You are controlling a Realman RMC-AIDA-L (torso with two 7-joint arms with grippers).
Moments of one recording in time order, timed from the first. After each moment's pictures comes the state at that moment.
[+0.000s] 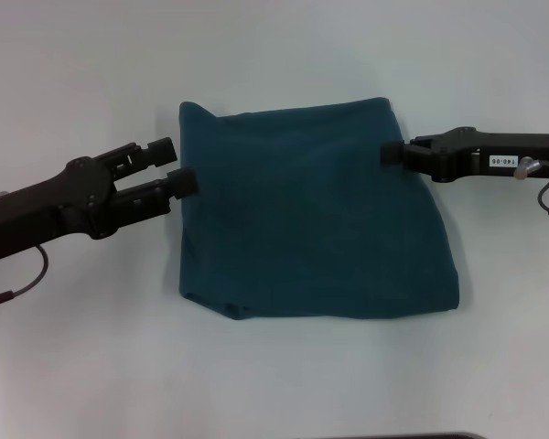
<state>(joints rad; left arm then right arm) -0.34 -2.12 -2.46 -0.63 -1.36 1.77 -1.51 0.50 2.03 2.30 0.58 -1.92 1.43 -1.43</state>
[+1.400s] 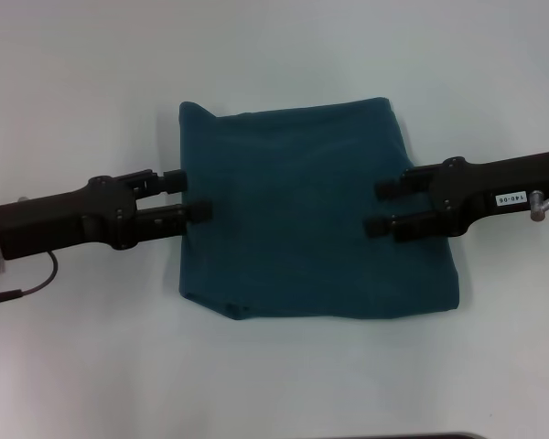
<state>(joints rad) -0.41 -2.10 -2.45 -0.63 -1.19 1.68 -1.56 0.54 2.01 2.26 0.62 -2.05 1.62 -1.53</state>
